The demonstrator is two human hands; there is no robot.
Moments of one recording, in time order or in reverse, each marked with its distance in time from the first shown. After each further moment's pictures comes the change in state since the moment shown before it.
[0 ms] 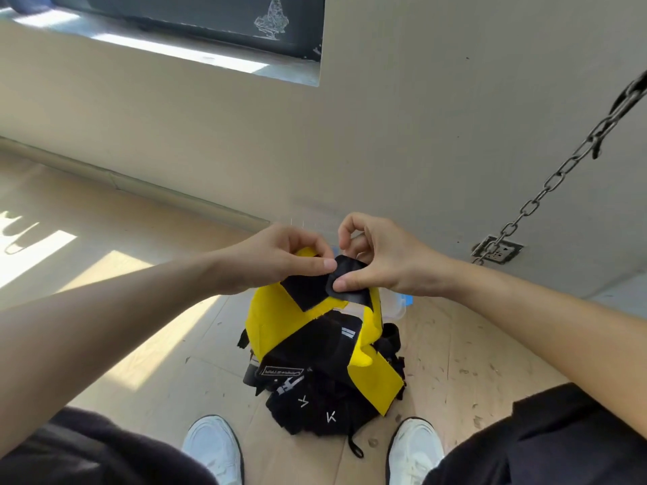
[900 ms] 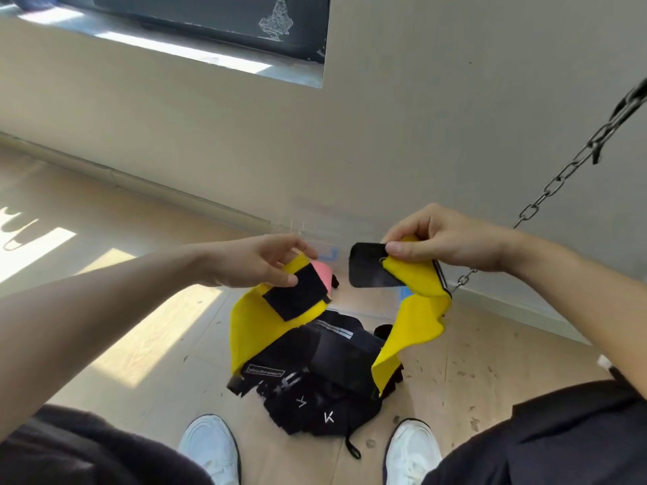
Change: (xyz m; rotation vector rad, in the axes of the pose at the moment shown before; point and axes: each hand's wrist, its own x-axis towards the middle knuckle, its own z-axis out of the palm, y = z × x) left_hand -0.002 -0.030 -0.030 0.090 -0.120 -0.190; right_hand -0.025 0.002 -0.065 -0.021 -0.138 0.087
